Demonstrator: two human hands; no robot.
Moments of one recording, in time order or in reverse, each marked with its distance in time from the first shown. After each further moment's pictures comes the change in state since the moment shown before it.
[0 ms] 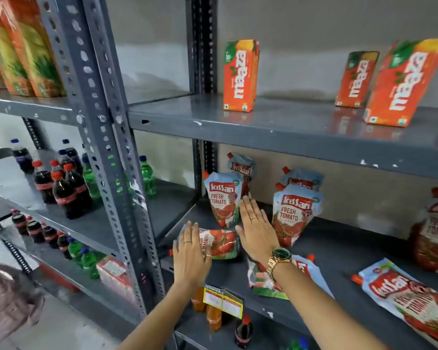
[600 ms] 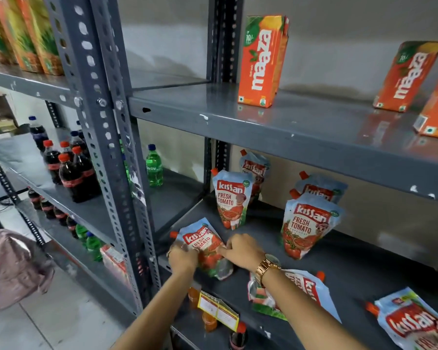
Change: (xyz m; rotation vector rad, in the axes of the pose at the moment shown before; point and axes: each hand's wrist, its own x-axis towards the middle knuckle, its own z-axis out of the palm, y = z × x) left_hand 0.034 -0.004 0.013 -0.807 0.053 -0.880; right_hand 0.025 -0.017 0.029 0.205 -0.479 0.099
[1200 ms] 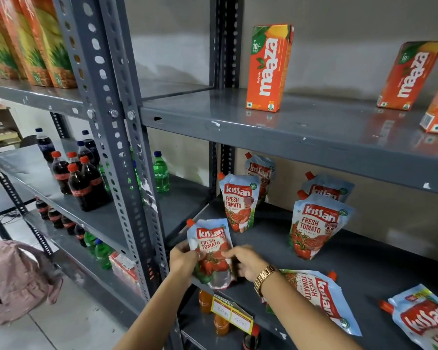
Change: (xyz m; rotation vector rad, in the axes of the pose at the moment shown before) left_hand 0.006 0.013 -0.030 -0.230 -0.166 -0.099; right_hand 0.006 -0.017 0.025 1.241 -0.144 0.530
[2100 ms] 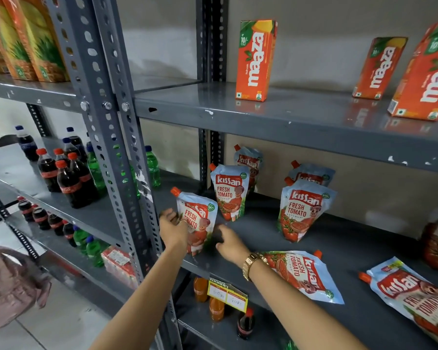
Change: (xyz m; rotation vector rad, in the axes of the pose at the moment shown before) left_hand -0.006 0.029 0.000 -0.076 0.131 0.273; right_hand -0.012 0.008 0.017 -0.725 0.089 -0.426
